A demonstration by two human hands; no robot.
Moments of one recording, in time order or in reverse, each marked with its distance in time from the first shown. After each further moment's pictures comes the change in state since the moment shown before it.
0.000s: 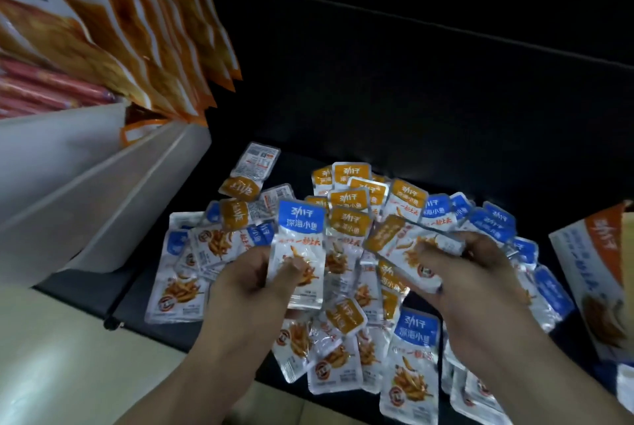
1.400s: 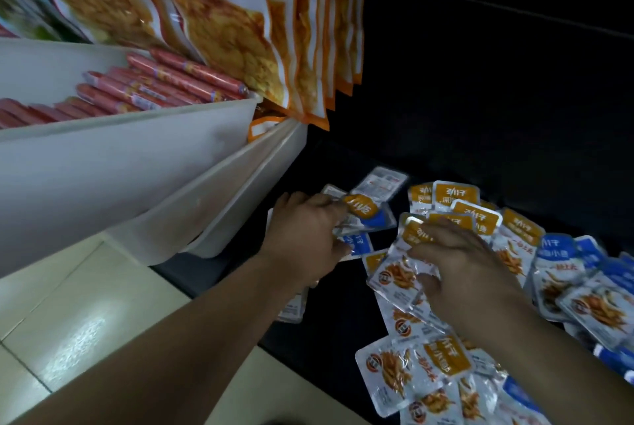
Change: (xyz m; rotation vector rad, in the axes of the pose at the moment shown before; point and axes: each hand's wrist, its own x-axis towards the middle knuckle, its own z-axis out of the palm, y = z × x) left_hand 0.130 -0.002 -0.080 1.326 0.001 0.590; right_hand 0.061 0.050 0.089 -1.338 -0.446 -0.873
